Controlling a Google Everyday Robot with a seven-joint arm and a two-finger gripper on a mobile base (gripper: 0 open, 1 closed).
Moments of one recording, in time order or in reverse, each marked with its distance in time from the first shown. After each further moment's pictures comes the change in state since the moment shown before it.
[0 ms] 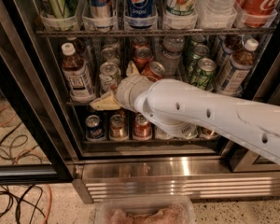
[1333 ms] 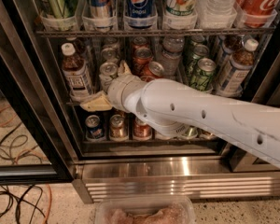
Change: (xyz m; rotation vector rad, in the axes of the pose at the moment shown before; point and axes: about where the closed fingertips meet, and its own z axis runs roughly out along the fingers) arm -0.022 0.022 0.005 -0.049 -0.050 0.008
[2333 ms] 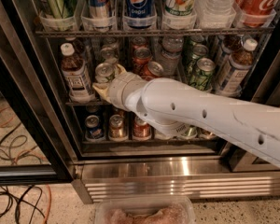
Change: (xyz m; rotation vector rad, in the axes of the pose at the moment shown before) arm 0.000 0.000 0.000 0.000 0.000 0.000
